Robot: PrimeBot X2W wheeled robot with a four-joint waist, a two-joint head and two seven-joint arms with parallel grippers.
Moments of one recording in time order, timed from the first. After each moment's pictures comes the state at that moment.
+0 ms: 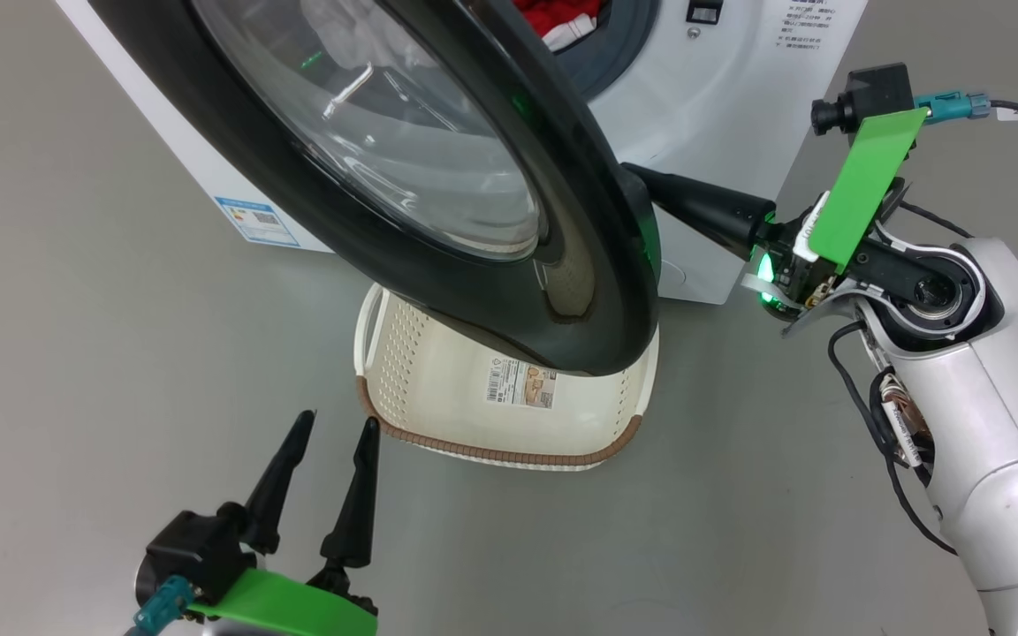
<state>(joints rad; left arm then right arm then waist) -0.16 0.04 -0.16 0.23 -0.34 -0.13 -0.25 -0.80 -0.15 0.25 0.49 1.66 0.12 0.74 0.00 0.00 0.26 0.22</state>
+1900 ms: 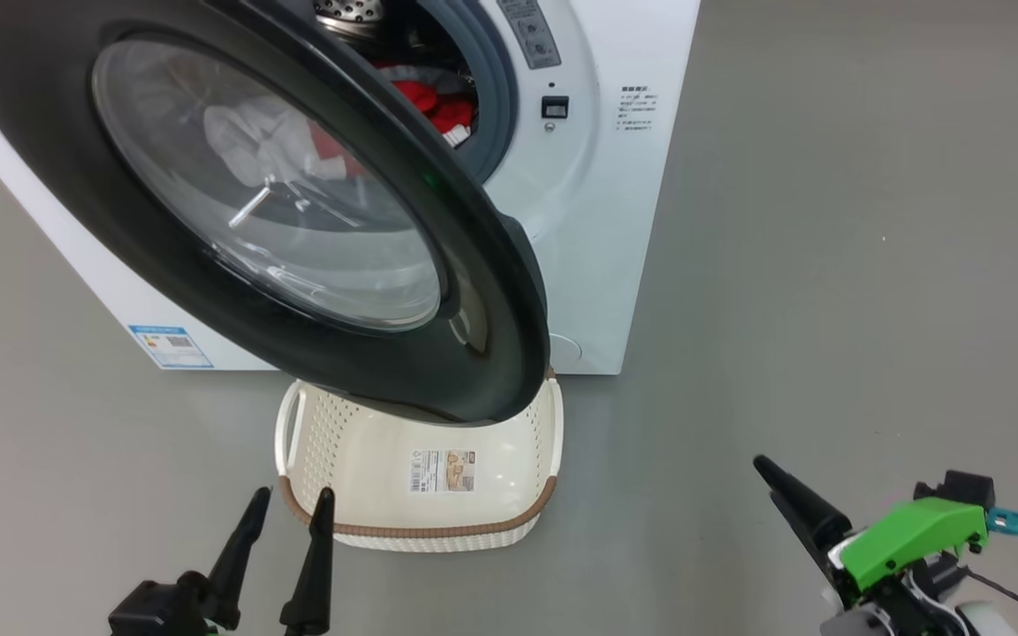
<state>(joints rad) -0.04 0.06 -0.09 0.24 -0.36 -0.13 -0.25 -0.20 -0.14 0.15 0.54 1.51 0.12 0.25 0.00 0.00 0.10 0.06</state>
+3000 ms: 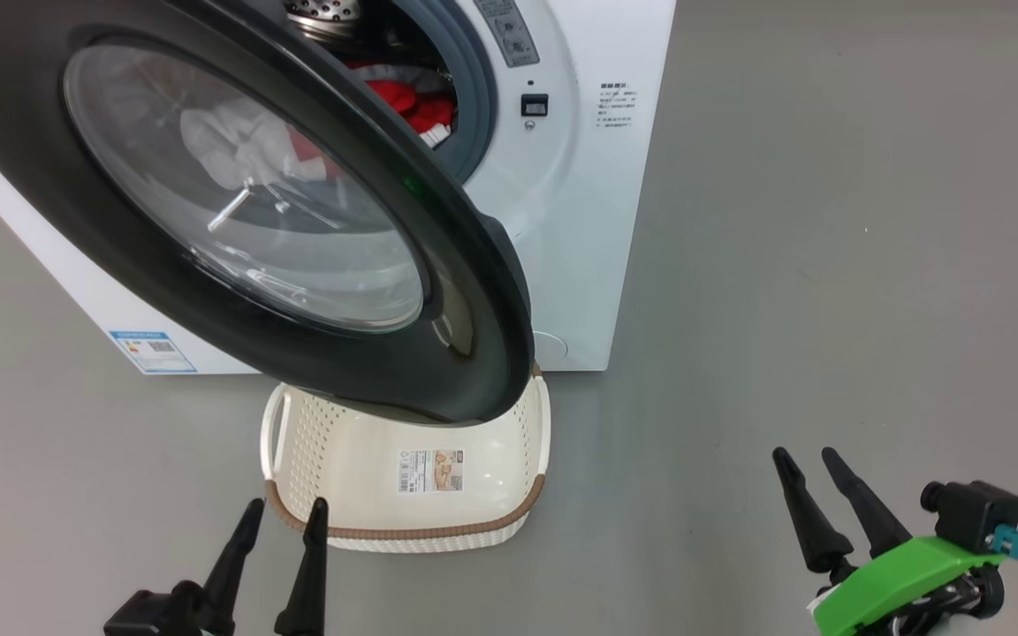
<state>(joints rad) -0.02 0.06 -0.08 0.24 -0.36 -0.13 -0.25 -0.14 -0.25 0.30 0.45 0.87 0.12 -0.25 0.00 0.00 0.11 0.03</state>
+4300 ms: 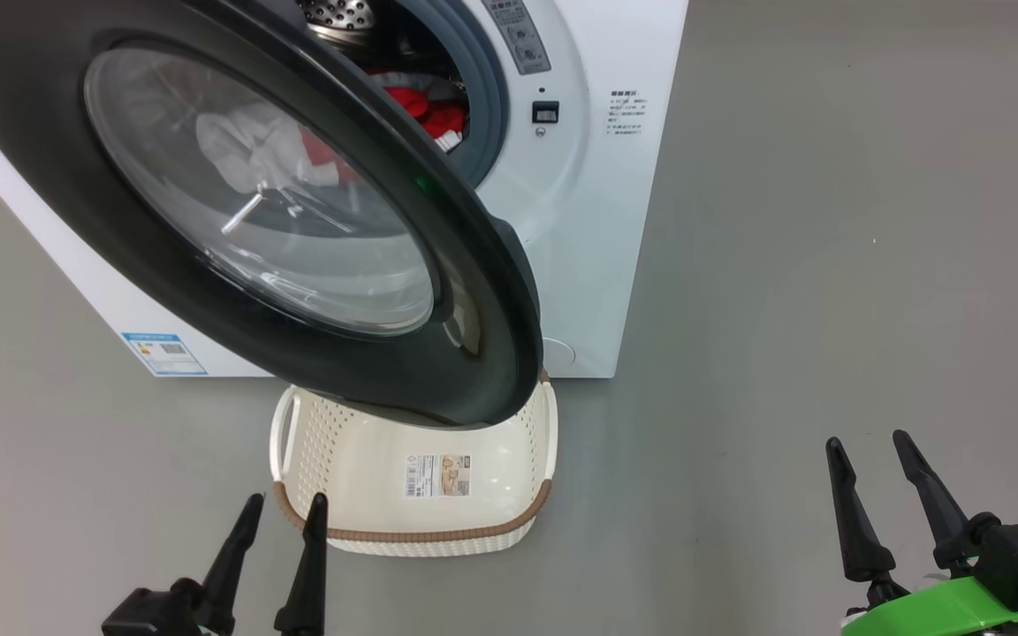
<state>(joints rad) -0.02 0.06 -0.08 0.23 -0.36 -0.13 -0.25 0.06 -0.06 -0.05 0.14 0.29 0.12 -0.26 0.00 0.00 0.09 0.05</state>
